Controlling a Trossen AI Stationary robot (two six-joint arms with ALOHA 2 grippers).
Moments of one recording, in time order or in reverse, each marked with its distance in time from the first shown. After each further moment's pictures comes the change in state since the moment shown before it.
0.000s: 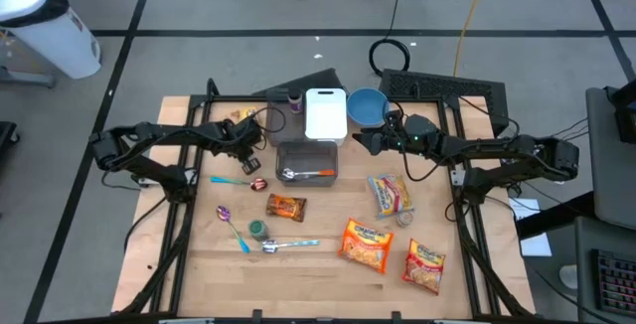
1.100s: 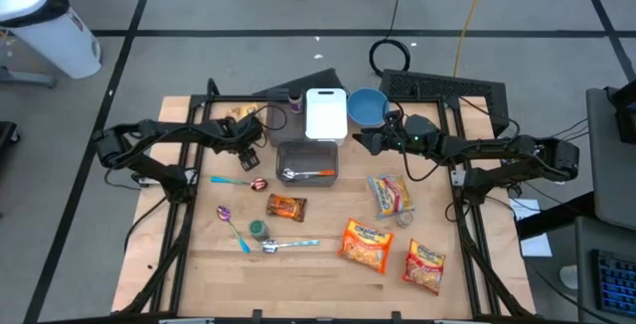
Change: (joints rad) left arm 0.019 0.074 0.009 0.006 -0.080 0.072; right arm 0.000 0.000 0.000 -0.002 -0.003 0.007
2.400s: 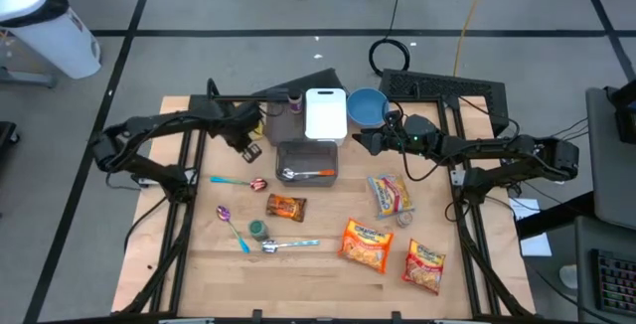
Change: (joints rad) left arm 0.030 -0.103 0.295 -0.485 0.182 -0.255; right arm 0.002 0.000 0.000 -0.005 0.000 0.002
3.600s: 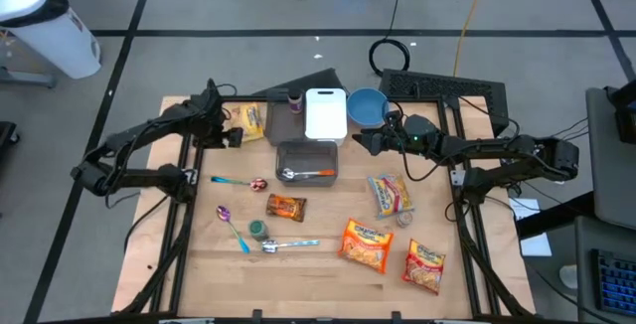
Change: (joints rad) left arm 0.446 -0.201 -0.294 0.219 0.376 -0.276; right arm 0.000 0.000 0.000 0.000 -0.008 0.007
